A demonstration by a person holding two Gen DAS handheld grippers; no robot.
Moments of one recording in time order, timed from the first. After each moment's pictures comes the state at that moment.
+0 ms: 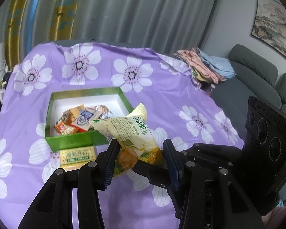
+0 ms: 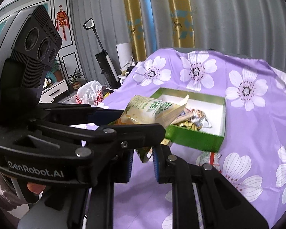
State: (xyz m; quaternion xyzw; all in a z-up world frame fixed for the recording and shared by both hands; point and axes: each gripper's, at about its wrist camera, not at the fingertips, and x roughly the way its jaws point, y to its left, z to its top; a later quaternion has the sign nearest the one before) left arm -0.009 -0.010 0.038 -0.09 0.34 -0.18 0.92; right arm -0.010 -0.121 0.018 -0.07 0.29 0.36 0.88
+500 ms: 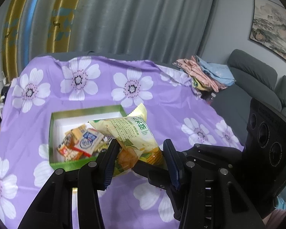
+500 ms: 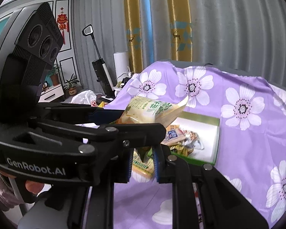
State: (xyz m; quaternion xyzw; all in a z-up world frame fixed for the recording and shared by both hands) left arm 0.023 -0.003 0.061 -0.08 0.31 -0.18 0.93; right arm 0.020 -0.113 0.039 -0.08 0.25 0.35 0.90
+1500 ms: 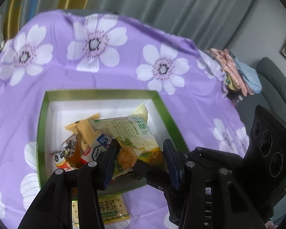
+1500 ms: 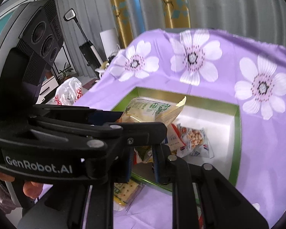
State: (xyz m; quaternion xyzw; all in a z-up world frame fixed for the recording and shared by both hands) left arm 0.167 0.048 -0.030 -0.15 0.42 -0.15 0.88; right arm 0.136 -0.076 -0.038 -0.06 0.36 0.35 0.86
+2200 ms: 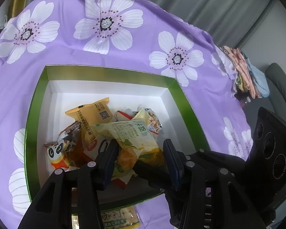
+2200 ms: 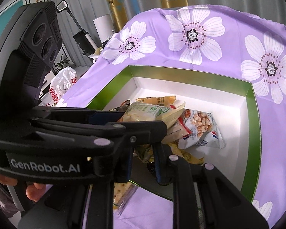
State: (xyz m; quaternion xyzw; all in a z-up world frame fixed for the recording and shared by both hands) left arm 0.187 0.058 -0.068 -0.17 0.45 -0.13 0.86; right arm 0.158 -0.066 -0.069 -0.06 0.41 0.35 0.84
